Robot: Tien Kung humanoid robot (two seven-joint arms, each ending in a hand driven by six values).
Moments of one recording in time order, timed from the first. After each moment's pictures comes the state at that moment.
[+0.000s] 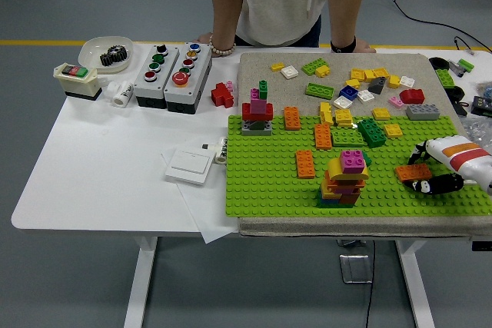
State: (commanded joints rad) left arm -0.20 0.08 -0.37 -0.31 0.80 0.18 0.32; right arm 0.50 -0.56 0.86 0.91 -2.05 -0.12 0.31
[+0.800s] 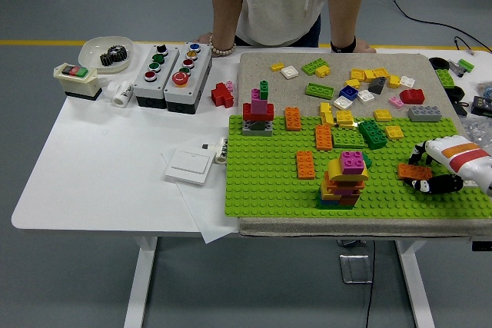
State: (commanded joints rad) left arm -0.20 0.08 -0.37 -0.31 0.81 0.17 0.32; right arm 0.50 -0.56 0.86 0.90 -2.05 -0.15 0.33
